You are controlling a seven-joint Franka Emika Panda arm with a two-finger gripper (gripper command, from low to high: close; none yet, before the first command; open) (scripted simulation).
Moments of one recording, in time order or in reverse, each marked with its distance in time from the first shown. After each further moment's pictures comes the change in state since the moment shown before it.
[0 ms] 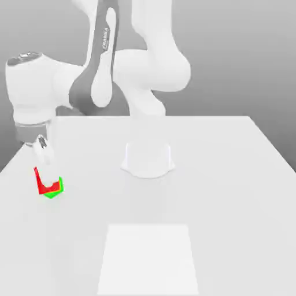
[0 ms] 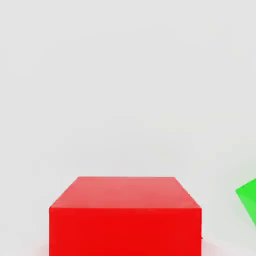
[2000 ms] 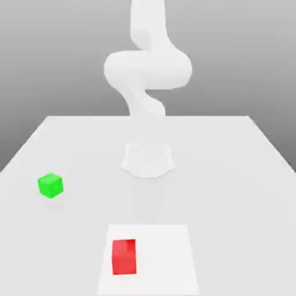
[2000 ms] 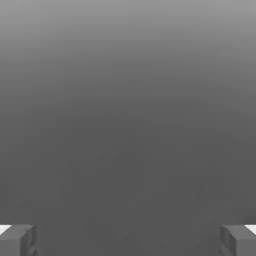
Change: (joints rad) arm 0.559 -0.523 0.320 0.532 0.156 -0.342 -0.592
